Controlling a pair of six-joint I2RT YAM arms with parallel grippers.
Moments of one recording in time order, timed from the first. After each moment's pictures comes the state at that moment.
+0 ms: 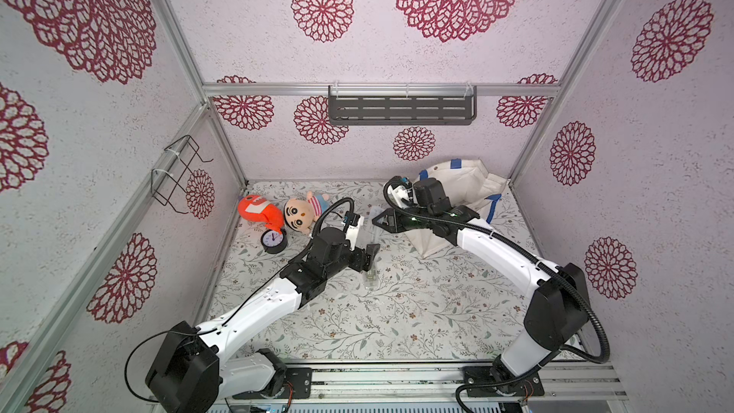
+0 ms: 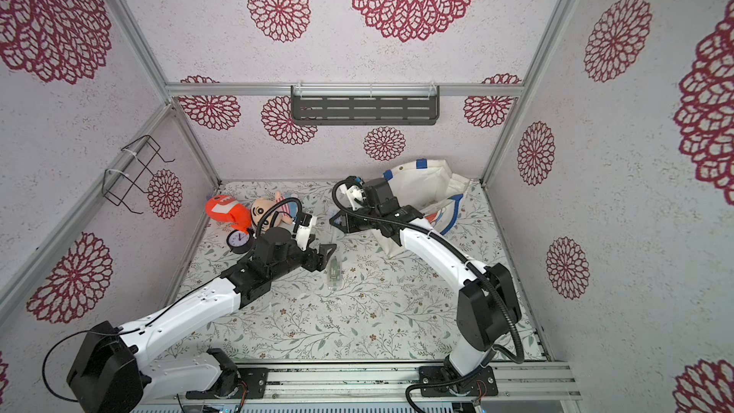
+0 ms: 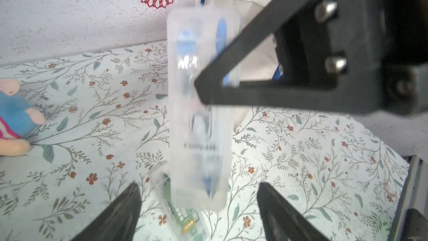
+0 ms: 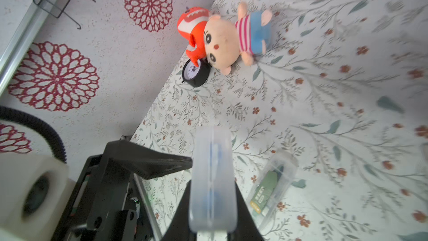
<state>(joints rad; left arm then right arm) -0.66 1.23 0.80 0.00 0.02 -0.21 0.58 1.64 1.49 -0.43 -0.47 0.36</state>
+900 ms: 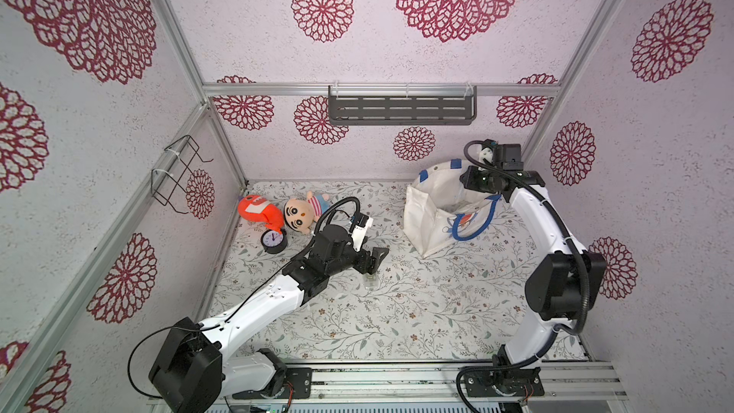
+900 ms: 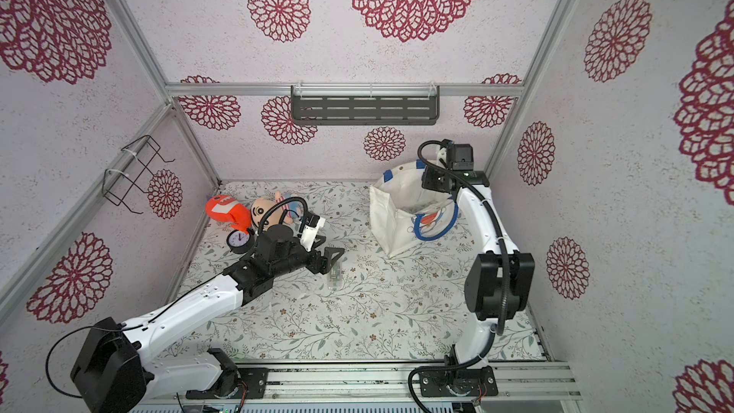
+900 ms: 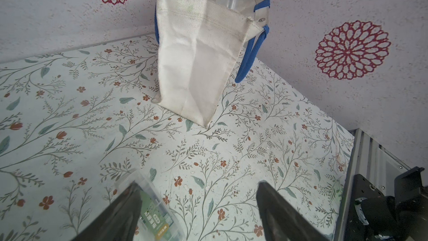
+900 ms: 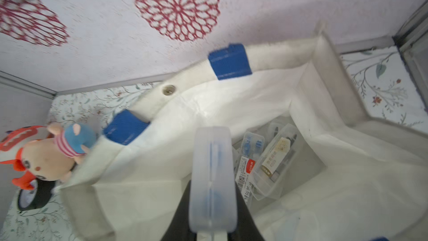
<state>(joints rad) -0.66 1.27 0.83 0.01 0.19 -0.19 0.07 1.84 1.77 -0.66 -0.20 0.24</state>
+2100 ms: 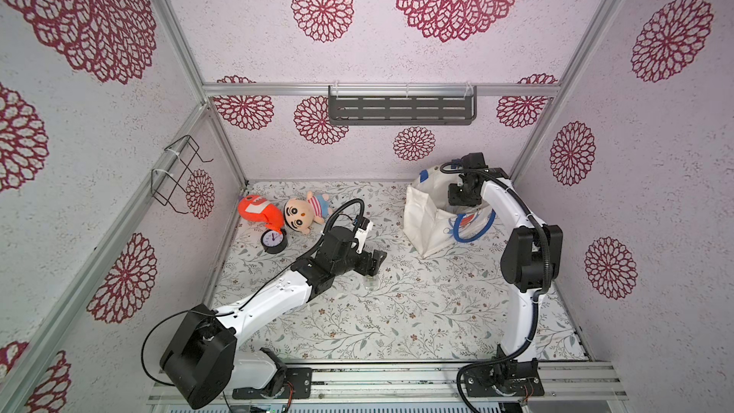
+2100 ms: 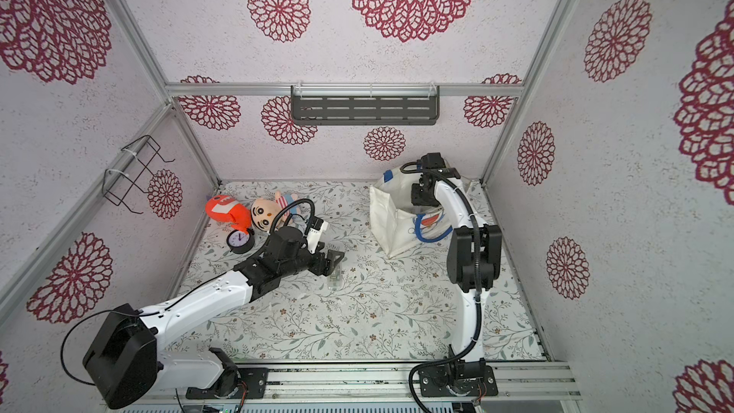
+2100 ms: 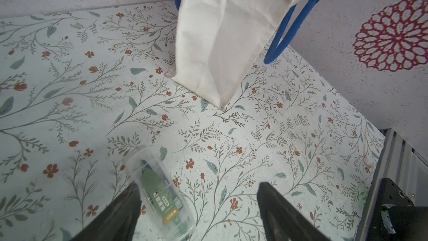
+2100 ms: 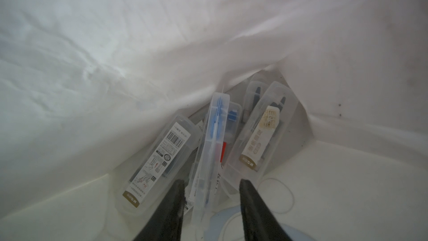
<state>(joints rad) -0.67 1.36 0.83 -0.05 0.10 -0.24 0.13 2.11 1.97 -0.90 0.03 0.15</state>
